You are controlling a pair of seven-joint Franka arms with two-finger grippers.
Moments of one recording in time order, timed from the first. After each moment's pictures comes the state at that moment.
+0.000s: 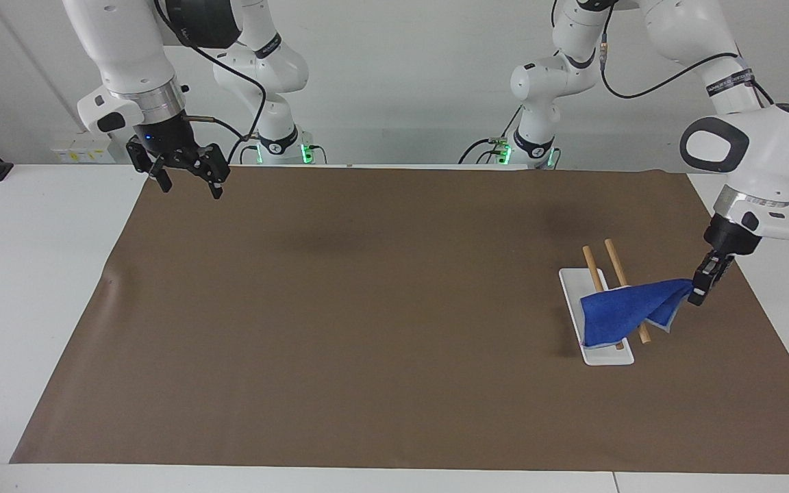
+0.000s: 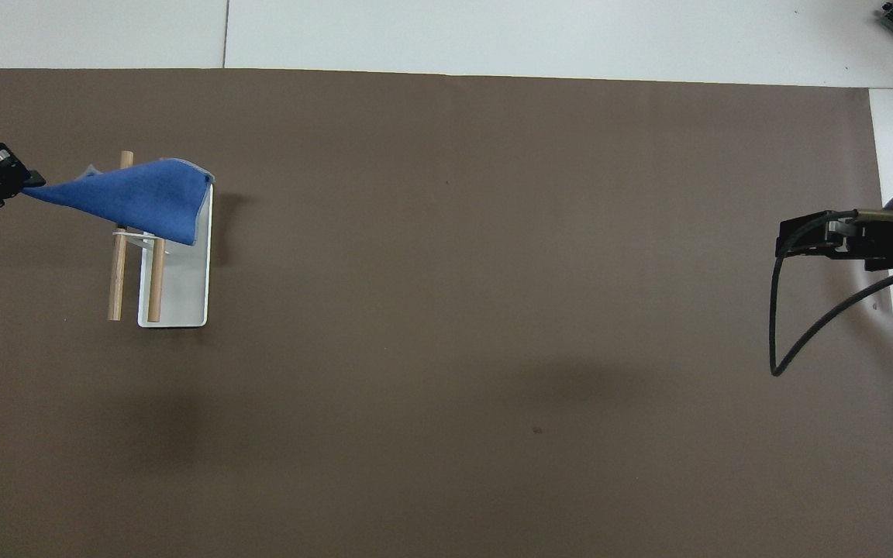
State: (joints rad) left arm 0.23 0.12 -0.08 -1.91 -0.28 2.38 -0.26; right arm 0.03 -0.05 -0.02 -1.66 -0.02 1.66 0.18
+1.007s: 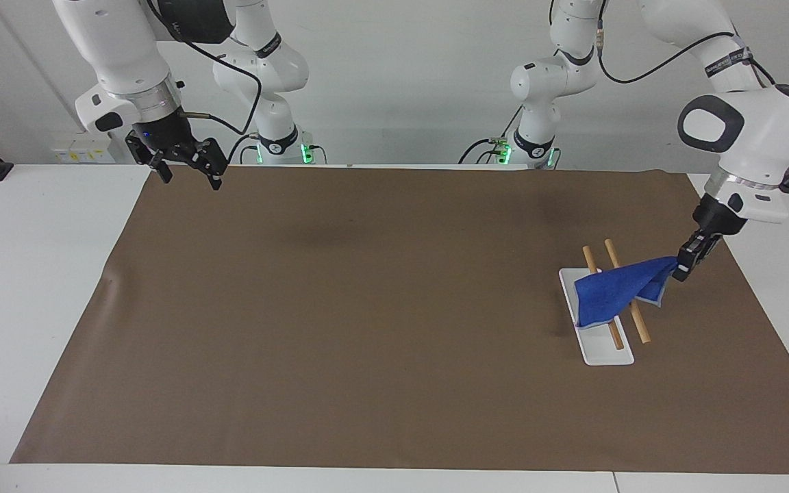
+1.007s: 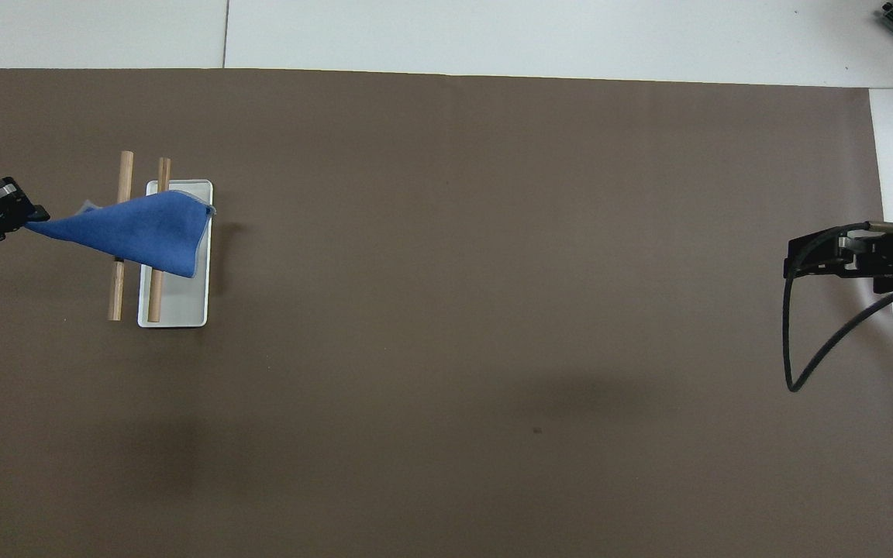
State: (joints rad) left arm 0.23 0.04 -0.08 -2.01 -0.24 2.34 -0.25; right arm 0.06 -0.05 -0.06 -1.65 -0.02 1.57 0.18
